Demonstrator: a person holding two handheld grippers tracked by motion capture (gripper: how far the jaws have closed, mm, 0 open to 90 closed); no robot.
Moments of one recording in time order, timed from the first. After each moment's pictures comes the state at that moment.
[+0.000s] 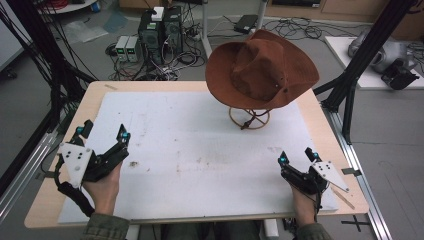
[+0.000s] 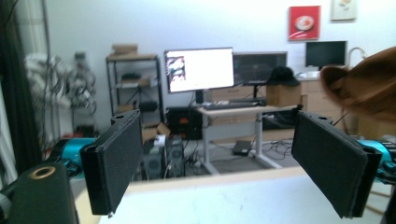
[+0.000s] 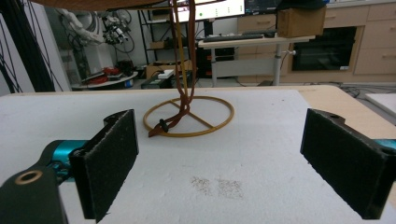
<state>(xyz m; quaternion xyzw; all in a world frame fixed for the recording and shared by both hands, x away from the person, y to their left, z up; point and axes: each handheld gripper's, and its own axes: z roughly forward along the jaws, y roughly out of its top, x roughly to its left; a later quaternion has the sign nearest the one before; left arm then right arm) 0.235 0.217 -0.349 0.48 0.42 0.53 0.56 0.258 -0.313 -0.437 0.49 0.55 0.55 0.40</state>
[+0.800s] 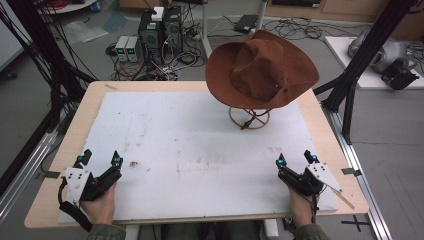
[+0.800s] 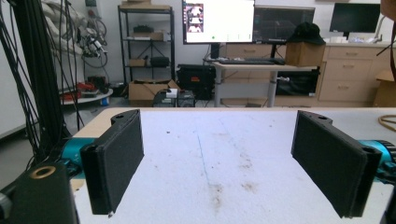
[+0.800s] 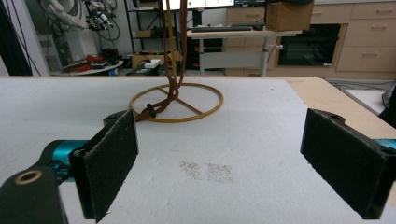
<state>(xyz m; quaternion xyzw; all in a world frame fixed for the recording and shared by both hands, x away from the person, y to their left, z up) 0.231 0.258 -0.444 0.49 0.48 0.50 0.53 0.259 -0.307 -0.447 0.50 0.56 0.51 0.41</state>
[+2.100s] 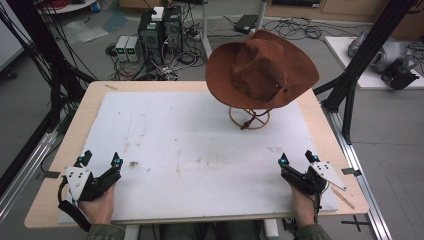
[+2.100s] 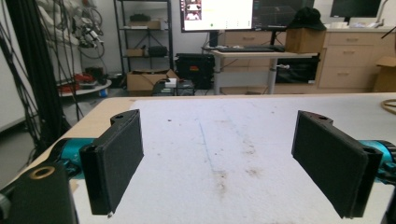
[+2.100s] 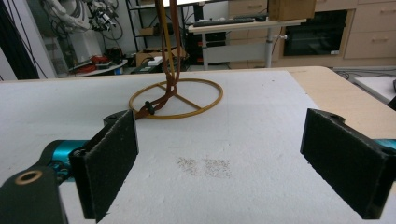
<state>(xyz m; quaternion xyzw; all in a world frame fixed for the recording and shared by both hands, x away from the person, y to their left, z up) 0.234 0.262 -0.448 0.51 0.49 0.48 0.52 0.263 -0.317 -0.449 0.51 0.56 0.52 0.39</state>
